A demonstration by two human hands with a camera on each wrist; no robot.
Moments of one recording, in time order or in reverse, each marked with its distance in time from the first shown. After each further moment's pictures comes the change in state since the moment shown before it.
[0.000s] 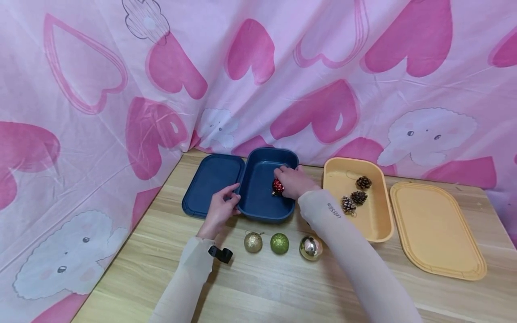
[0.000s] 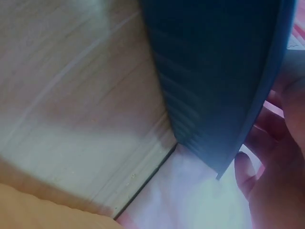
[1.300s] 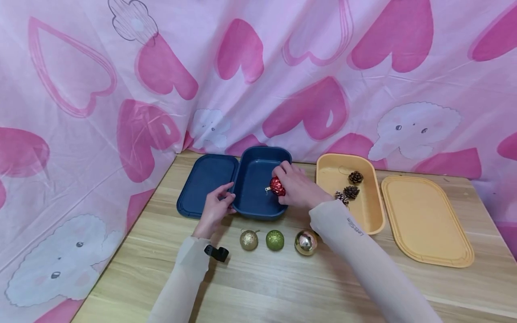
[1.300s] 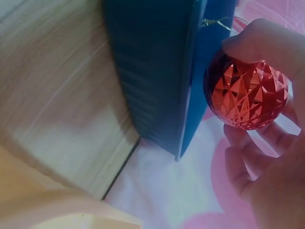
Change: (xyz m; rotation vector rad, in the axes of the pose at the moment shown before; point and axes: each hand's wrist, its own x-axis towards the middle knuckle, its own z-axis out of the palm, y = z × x) left_hand 0.000 0.001 0.000 0.006 -0.016 -0.033; right_hand -0.057 -0.010 -0.019 0.172 0.192 -0.060
